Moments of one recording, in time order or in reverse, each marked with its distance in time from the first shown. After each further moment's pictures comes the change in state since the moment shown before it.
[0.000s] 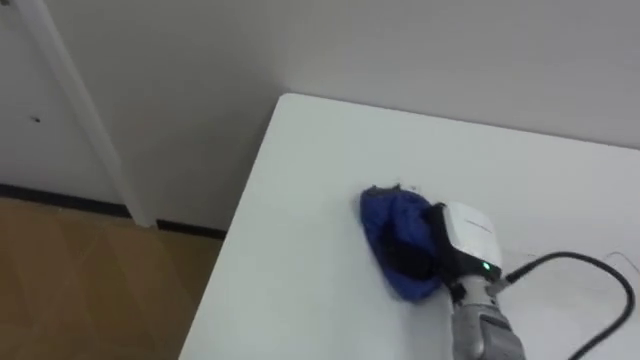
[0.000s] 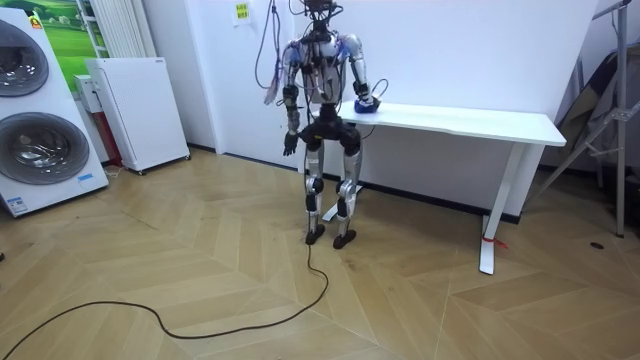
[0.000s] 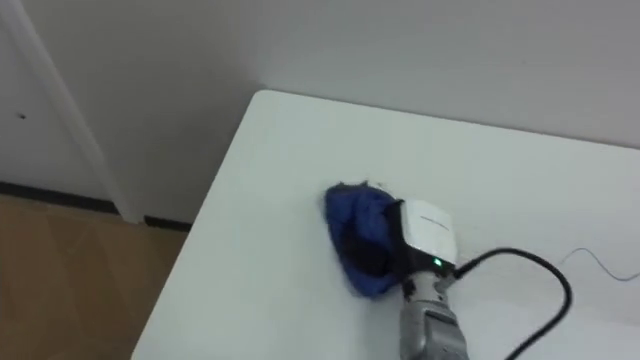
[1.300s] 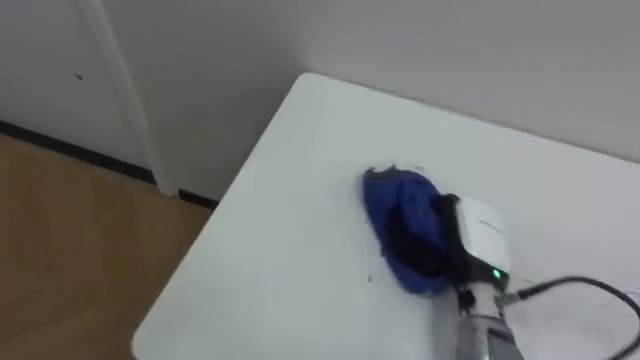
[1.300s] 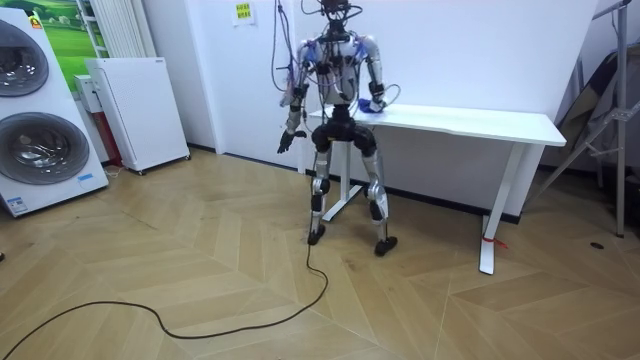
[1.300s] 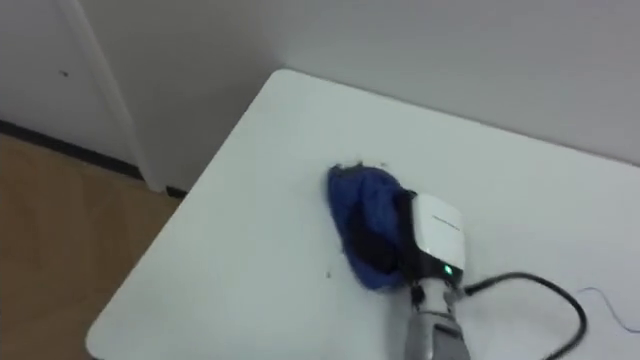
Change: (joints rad) left arm -0.021 0.152 0.207 0.035 0.063 -0.060 -0.033; right arm 0.071 -0.026 -0.167 0.265 0.062 -0.246 -0.363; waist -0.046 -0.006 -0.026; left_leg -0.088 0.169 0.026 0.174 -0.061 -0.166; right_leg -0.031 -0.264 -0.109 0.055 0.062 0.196
